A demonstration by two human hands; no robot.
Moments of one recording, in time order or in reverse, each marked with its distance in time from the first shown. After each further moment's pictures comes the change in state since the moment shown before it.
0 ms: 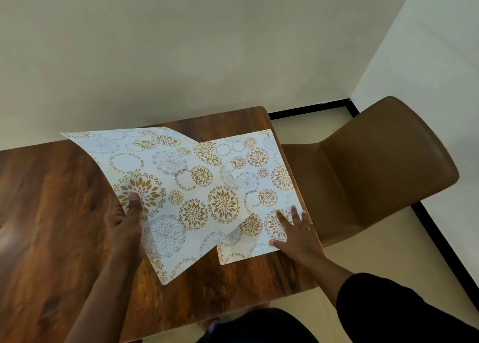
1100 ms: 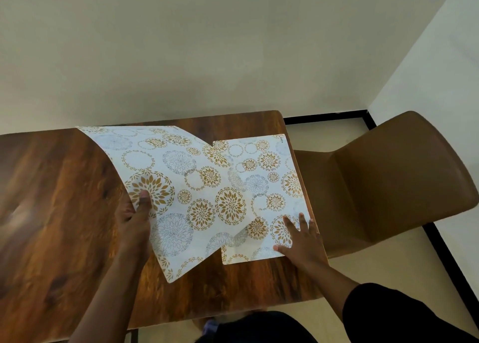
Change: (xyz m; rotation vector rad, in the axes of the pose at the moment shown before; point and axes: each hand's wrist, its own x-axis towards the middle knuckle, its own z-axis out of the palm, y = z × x) left_hand -0.015 0.006 0.001 -0.030 0.054 -0.018; right_hand 0.003 -0.002 -0.003 -0.025 0.006 -0.001
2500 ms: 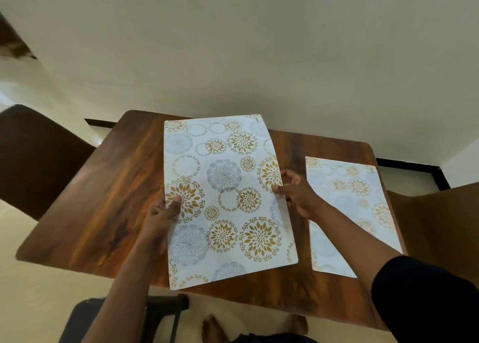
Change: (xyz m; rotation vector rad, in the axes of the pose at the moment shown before) left_hand 0.017 0.026 -0.284 -0.196 -0.061 -0.285; right_hand -0.020 -0.349 -0.085 1.167 -0.233 -0.351
